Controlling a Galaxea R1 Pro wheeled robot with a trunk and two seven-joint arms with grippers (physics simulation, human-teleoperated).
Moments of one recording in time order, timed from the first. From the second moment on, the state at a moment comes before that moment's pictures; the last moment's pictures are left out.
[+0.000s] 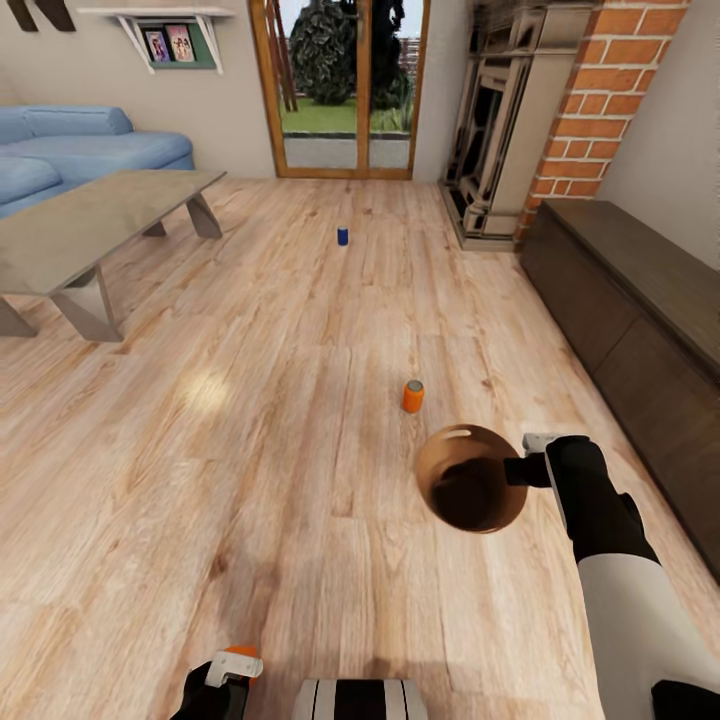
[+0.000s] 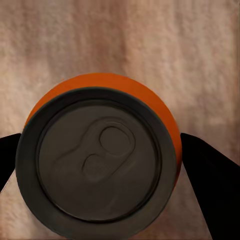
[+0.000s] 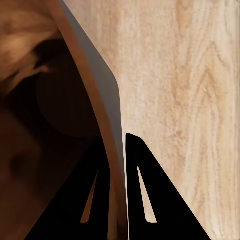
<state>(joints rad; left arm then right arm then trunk) -0.24 0.05 -0.11 -0.59 -0.04 -0.02 -0.01 -0.79 -0.08 -0.22 -1.08 0.40 1.05 0.35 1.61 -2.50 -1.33</state>
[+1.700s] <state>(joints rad) -0.72 0.34 0.03 -0.83 0.05 0.51 -0.68 -0.73 -0.02 -0.20 -1.06 0.41 1.04 0.36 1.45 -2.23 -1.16</state>
